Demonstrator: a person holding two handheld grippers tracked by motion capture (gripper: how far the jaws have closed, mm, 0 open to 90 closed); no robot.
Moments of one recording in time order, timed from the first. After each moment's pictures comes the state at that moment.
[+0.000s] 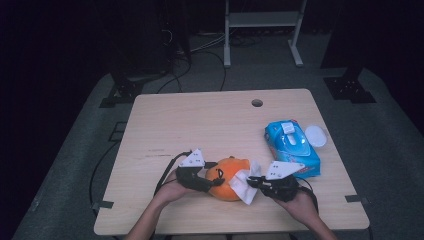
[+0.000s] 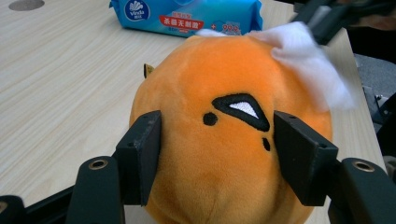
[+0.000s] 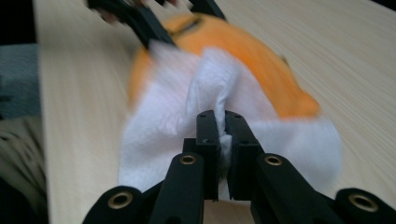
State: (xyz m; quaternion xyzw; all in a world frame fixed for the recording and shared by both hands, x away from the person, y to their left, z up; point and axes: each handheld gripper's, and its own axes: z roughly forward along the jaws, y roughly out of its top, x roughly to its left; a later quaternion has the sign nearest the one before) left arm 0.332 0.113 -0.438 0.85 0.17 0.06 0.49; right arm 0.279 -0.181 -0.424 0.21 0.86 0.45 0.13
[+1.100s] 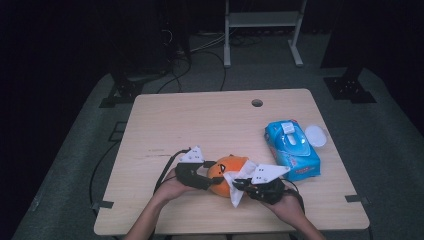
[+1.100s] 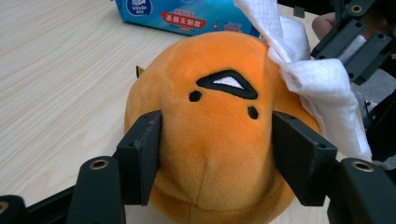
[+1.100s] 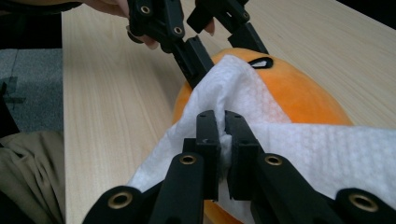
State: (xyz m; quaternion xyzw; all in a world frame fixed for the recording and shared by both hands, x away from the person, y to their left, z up) left arm 0.337 0.117 -0.435 0.85 0.18 0.04 0.49; right arm 0.273 -0.146 -0.421 0.18 0.86 0.47 0.13
